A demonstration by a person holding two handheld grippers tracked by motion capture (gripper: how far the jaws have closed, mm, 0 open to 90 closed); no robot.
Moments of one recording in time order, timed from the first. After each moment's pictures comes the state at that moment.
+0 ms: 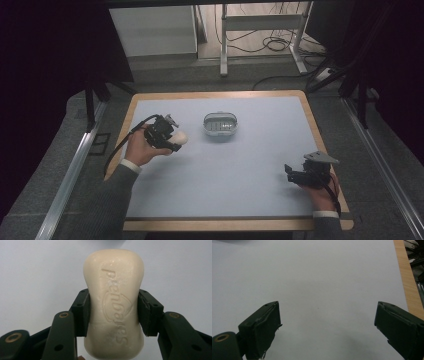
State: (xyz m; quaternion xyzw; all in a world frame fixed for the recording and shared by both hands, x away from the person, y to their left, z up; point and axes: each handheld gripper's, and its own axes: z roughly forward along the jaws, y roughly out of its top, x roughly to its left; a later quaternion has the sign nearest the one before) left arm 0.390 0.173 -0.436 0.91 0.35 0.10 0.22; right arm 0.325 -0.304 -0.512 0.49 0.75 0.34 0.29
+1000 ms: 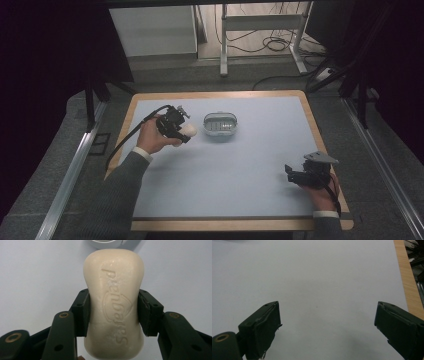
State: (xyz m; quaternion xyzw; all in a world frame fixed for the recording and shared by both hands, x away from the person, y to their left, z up) left arm 0.426 0.149 -0.431 0.92 0.33 0.09 0.20; right arm 0.326 -0.305 -0.514 0.50 0.75 0.34 0.29
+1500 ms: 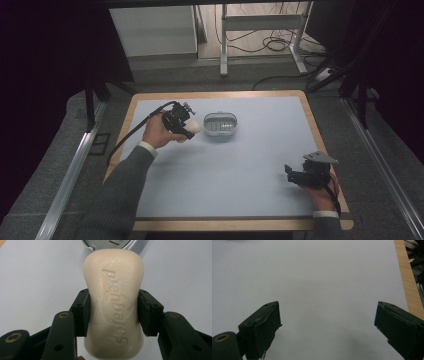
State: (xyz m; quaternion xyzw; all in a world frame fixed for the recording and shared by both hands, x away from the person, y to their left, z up) left arm 0.443 0.135 -0.428 0.92 0.32 0.09 0.20; right arm 0.326 -0.305 -0.514 0.49 0.75 0.33 0.29
